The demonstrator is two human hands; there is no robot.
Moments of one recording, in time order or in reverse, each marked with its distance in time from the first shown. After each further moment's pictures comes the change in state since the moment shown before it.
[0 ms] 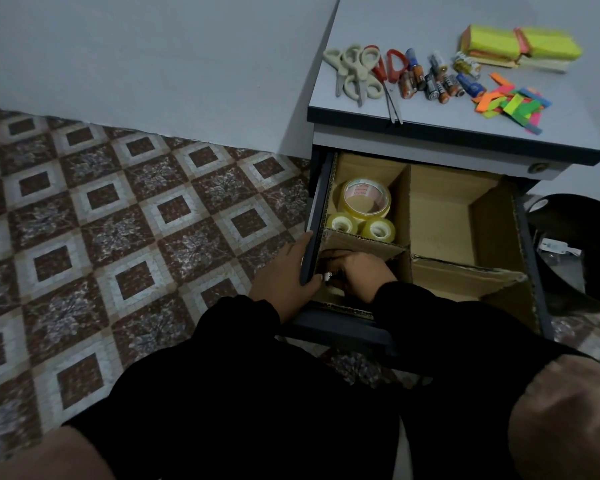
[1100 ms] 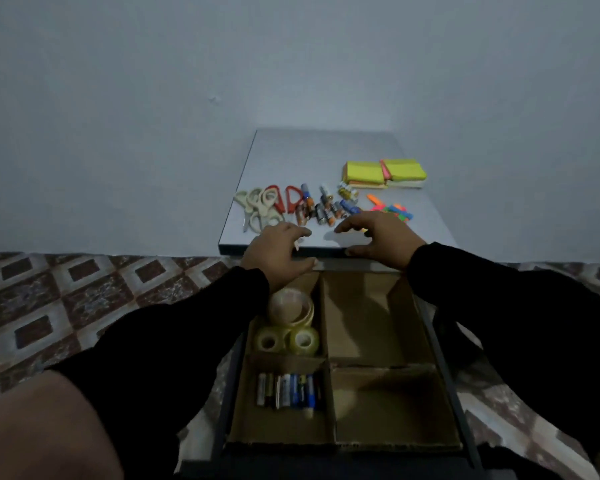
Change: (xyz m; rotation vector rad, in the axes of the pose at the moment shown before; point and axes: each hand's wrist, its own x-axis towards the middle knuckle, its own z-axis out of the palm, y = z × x) left_hand 0.126 0.164 -0.084 0.233 0.150 0.382; right_hand -0.054 0.116 -0.214 0.151 0.439 0.188
